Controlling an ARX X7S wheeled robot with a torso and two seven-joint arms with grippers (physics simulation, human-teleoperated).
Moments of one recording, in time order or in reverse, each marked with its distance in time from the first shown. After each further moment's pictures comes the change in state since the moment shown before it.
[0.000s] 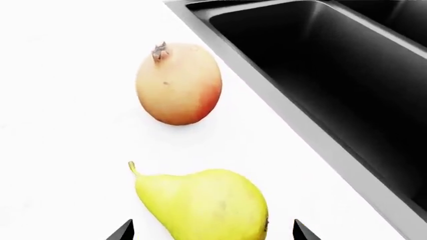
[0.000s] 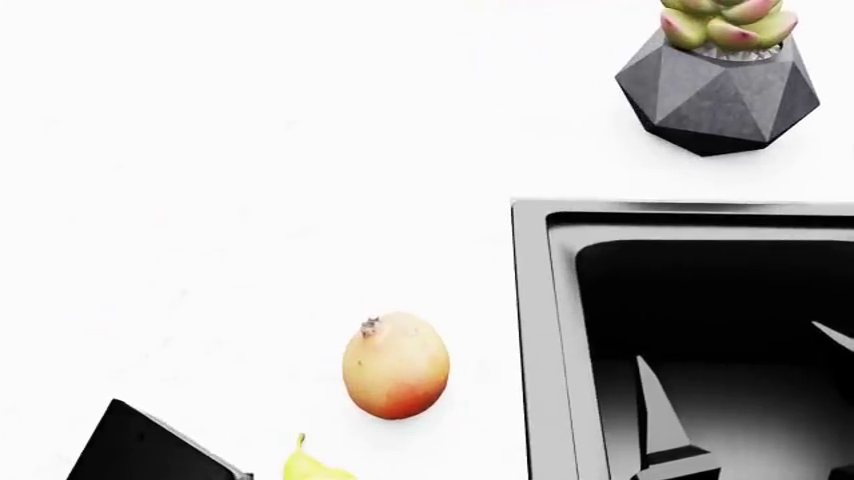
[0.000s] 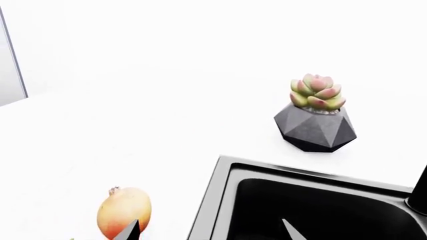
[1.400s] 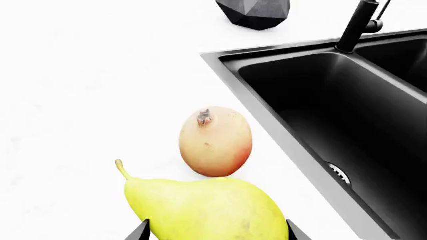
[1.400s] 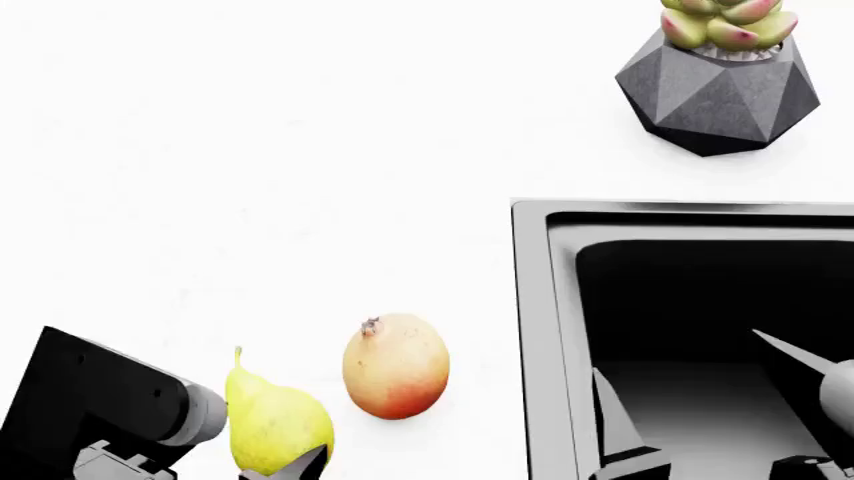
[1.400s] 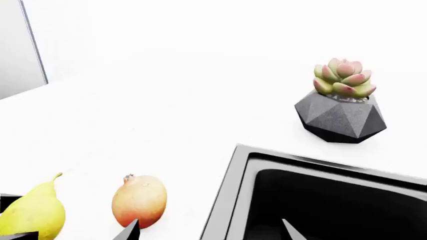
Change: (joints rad) left arm -0.087 -0.006 -0.053 0.004 -0.075 0.054 -0.118; right arm 0.061 0.121 -0.273 0.047 -0.069 -0.172 -0.036
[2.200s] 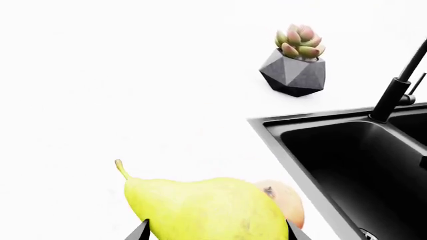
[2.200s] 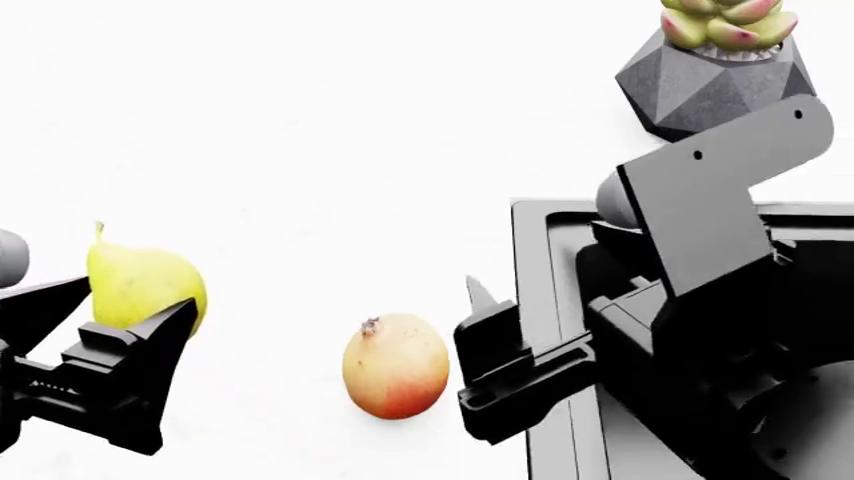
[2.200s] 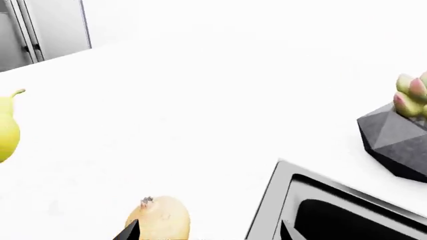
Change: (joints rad) left arm -0.133 -0.186 -0.168 -0.033 -0.152 0.043 0.013; right arm 1.523 -0.639 -0.951 0.420 -0.022 0.858 -0.057
